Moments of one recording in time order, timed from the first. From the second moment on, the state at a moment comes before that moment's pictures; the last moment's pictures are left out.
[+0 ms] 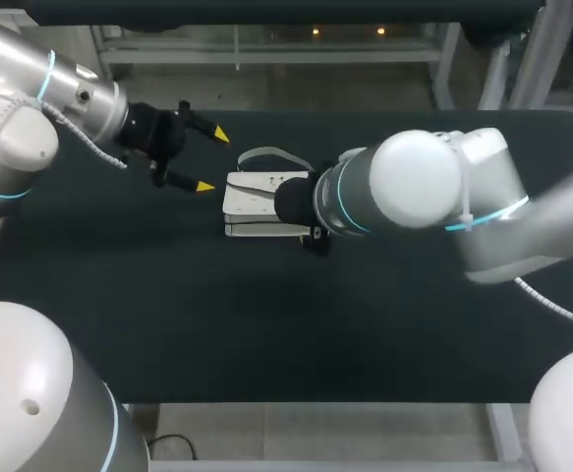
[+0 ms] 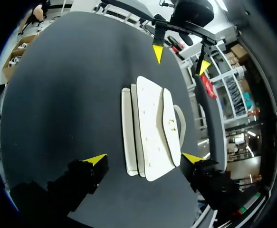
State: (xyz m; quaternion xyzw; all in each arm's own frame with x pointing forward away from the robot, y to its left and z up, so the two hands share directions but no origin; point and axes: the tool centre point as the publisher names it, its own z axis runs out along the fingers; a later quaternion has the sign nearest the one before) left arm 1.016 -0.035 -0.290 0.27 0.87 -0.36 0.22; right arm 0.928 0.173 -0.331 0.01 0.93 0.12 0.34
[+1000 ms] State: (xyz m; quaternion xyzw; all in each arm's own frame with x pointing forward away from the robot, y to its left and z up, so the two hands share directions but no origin) left arm 1.022 -0.073 -0.294 0.31 0.87 -0.35 0.17; right arm 0.968 0.166 -0.366 -0.03 0.93 0.12 0.36
